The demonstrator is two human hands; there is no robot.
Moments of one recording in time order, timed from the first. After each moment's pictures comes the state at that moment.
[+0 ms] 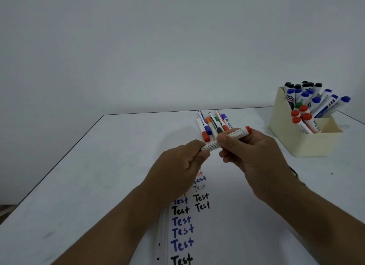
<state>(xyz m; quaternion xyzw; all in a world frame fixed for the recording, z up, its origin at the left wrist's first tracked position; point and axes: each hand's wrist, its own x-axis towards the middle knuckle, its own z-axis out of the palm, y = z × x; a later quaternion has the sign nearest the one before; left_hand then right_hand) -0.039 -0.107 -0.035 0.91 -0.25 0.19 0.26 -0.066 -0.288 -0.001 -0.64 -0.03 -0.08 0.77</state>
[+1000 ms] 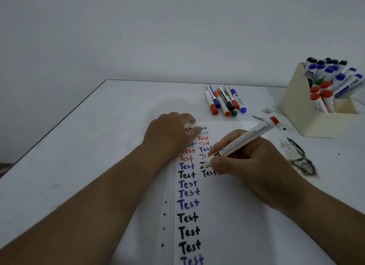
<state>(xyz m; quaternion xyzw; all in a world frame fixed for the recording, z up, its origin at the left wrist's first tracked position) -0.004 -0.083 -0.060 0.98 -0.08 0.13 0.15 -0.111 -0.280 -0.018 -0.77 -0.13 0.07 0.62</state>
